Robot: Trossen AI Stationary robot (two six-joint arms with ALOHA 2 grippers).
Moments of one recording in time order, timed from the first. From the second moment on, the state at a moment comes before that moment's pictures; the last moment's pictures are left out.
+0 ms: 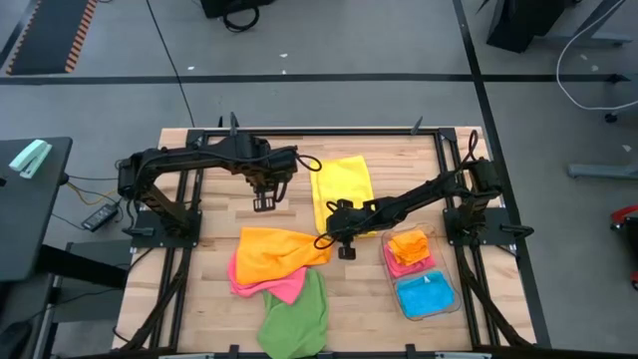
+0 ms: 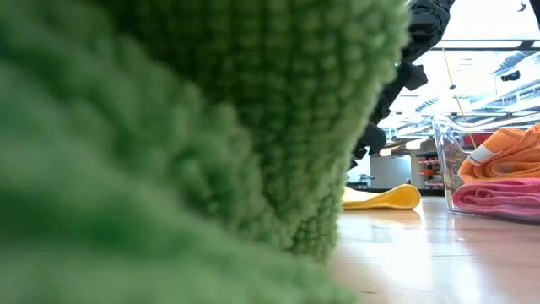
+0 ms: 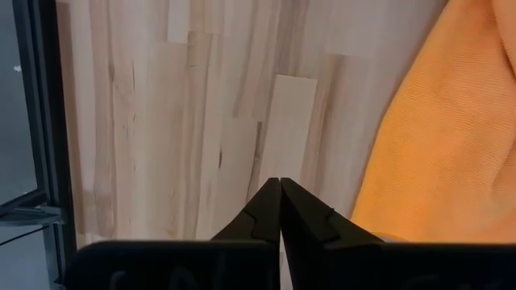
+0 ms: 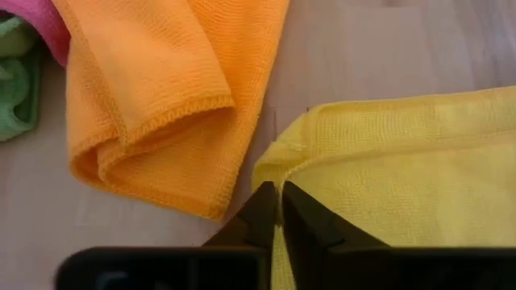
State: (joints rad) left arm 0.19 1.61 1.51 -1.31 -0.19 0.08; right arm 0.08 1.84 0.94 -0.02 0.07 0.07
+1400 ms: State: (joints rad) left arm 0.19 1.61 1.51 -1.31 -0.19 0.09; right arm 0.05 1.99 1.09 0.07 -0.04 0.04
